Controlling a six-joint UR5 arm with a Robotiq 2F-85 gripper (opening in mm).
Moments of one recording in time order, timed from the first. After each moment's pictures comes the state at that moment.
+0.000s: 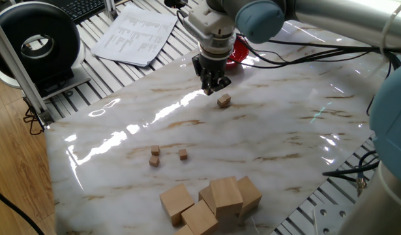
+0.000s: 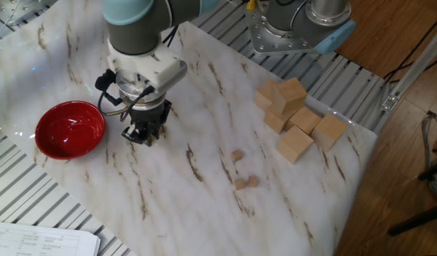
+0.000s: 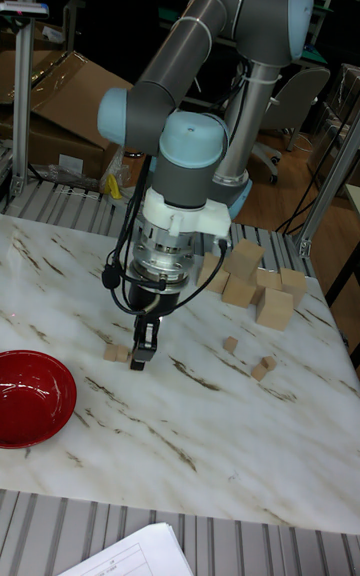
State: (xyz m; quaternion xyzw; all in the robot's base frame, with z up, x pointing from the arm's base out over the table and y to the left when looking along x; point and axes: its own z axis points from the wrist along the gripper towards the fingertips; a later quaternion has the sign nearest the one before) arm 0.569 -0.023 0.039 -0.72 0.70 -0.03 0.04
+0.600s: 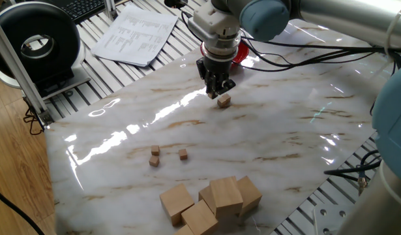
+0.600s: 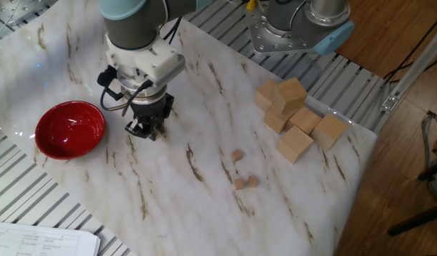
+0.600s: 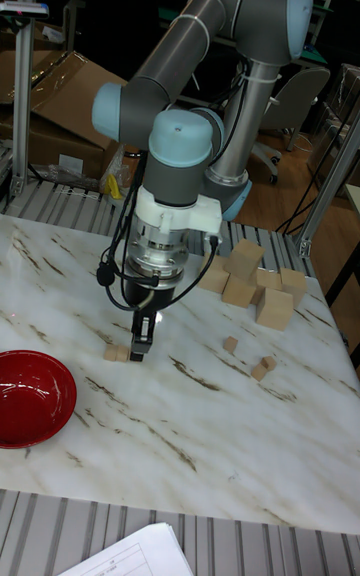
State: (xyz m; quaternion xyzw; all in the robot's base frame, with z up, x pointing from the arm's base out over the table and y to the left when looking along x) arm 0.544 -0.024 0.033 -0.71 0.71 0.00 0.03
